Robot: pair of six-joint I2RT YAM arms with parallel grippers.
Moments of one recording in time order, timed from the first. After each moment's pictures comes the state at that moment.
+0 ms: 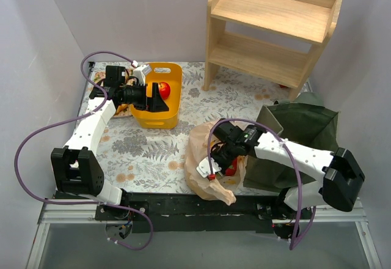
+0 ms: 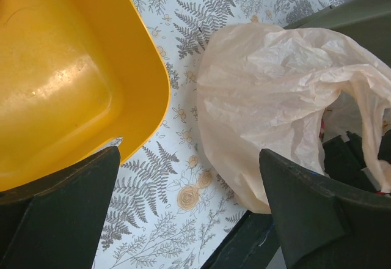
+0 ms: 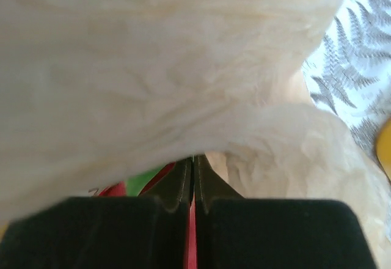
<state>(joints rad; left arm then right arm) -0.09 1.48 1.30 -0.68 0.77 0.00 0.98 1.37 0.96 -0.75 -0.59 -1.35</state>
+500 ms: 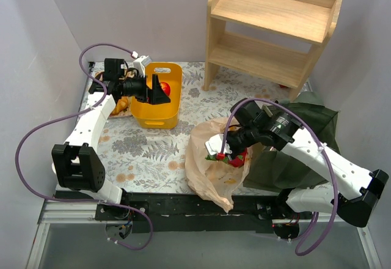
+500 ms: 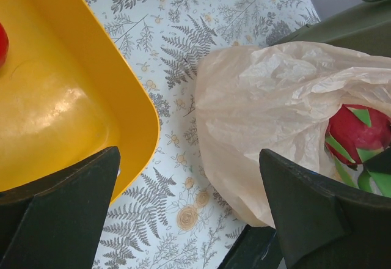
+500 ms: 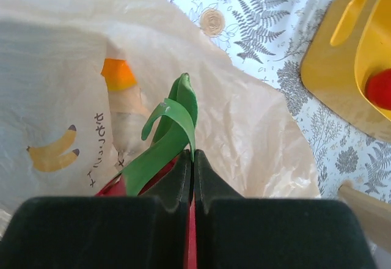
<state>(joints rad) -0.09 1.52 1.39 -0.63 0.83 -0.01 0.89 1.17 1.22 -1.00 -0.55 -1.16</state>
